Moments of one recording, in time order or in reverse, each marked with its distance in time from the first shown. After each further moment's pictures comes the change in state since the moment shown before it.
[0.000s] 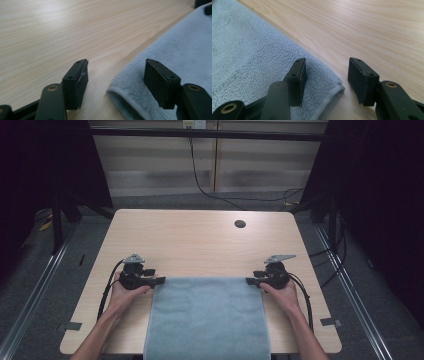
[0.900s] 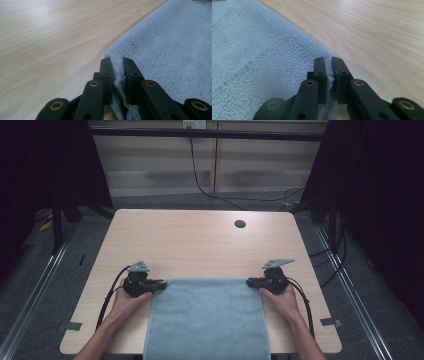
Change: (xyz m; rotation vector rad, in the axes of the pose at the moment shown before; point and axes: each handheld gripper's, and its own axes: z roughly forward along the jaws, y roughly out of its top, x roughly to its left) left arm -0.020 -0.012 0.000 0.031 -0.065 0.087; right arm 0.015 -0.009 -0.003 0.008 0.029 -0.026
